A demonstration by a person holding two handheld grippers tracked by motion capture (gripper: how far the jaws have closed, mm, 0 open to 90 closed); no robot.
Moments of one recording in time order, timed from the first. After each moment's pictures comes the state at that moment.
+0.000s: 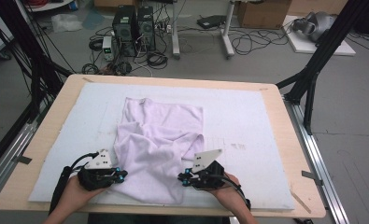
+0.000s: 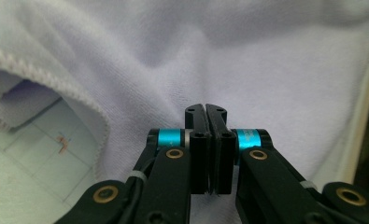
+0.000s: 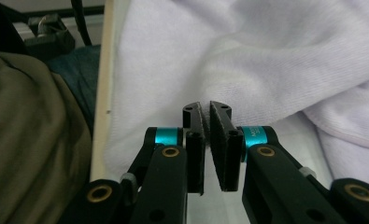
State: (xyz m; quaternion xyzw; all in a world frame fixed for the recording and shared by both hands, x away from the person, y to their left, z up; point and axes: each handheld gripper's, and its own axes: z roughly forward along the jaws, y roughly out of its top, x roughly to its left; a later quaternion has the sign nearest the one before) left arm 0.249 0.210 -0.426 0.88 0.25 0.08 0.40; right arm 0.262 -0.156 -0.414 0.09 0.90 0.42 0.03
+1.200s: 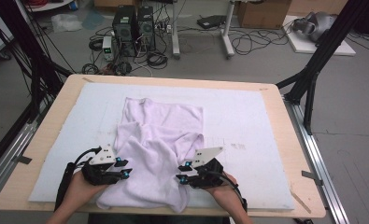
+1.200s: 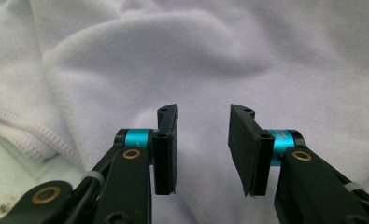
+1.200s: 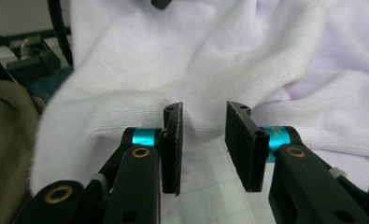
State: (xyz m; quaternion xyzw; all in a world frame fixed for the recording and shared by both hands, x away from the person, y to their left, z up) left arm 0.262 0.202 -0.427 0.87 0.26 0.13 0.39; right arm 0.271 -0.146 -0.420 0.13 0.89 0.43 0.05
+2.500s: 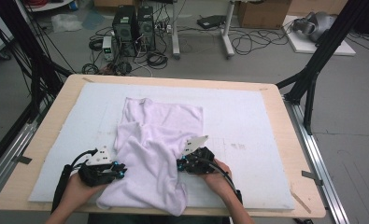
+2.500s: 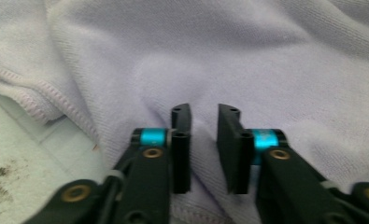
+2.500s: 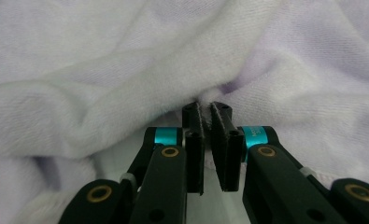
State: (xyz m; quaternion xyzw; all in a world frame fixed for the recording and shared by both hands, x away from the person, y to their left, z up) left arm 0.265 0.217 -0.439 0.87 0.28 0.11 0.39; right arm 0.313 -0.132 -0.433 0.14 0.92 0.37 0.06
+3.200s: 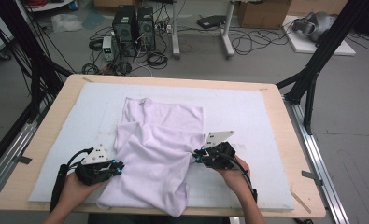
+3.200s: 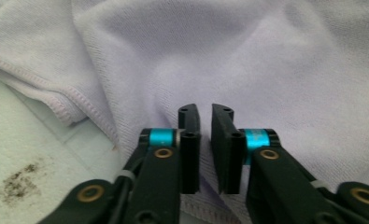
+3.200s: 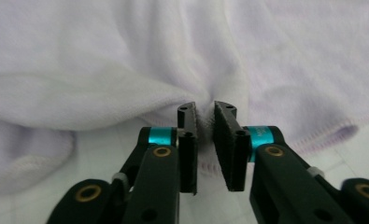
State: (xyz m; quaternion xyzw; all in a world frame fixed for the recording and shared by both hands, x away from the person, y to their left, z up) left arm 0.263 0.221 -0.433 0.86 0.28 0.13 0.40; right arm 0.312 -0.185 -0.408 0.19 0.89 0.39 0.11
